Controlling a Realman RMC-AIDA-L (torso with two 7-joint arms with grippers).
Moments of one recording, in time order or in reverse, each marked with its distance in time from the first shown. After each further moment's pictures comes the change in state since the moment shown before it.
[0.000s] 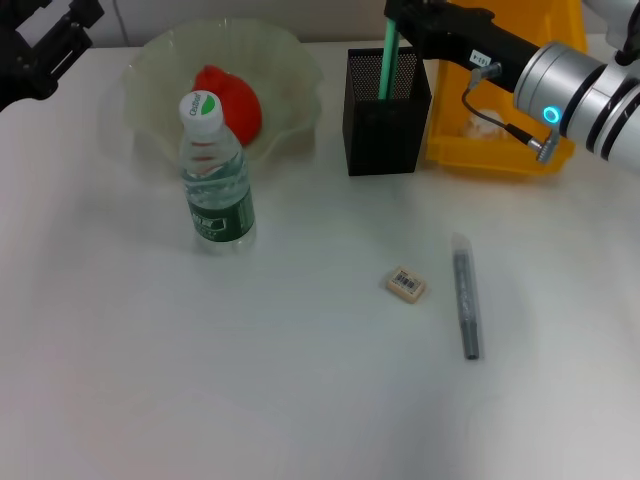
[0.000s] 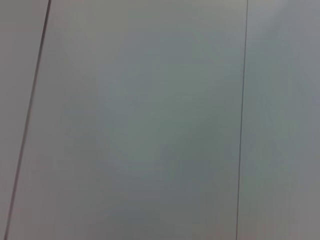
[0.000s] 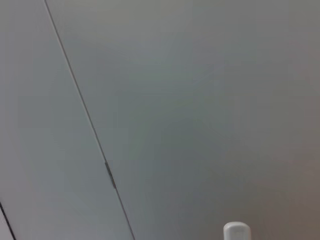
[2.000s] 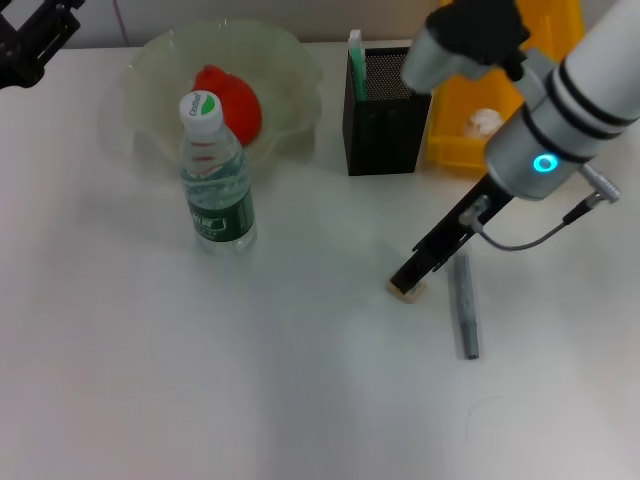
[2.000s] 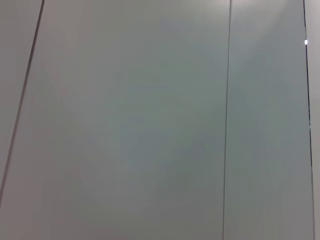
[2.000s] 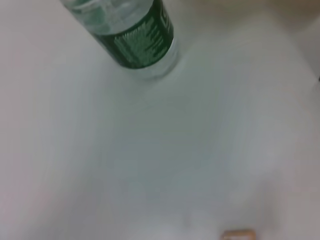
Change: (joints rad) left arm -0.003 0.000 -0.035 0.007 -0.007 0.080 -0.012; right arm 0.077 -0.006 -0.545 -0.716 -1.270 -0.526 1.522
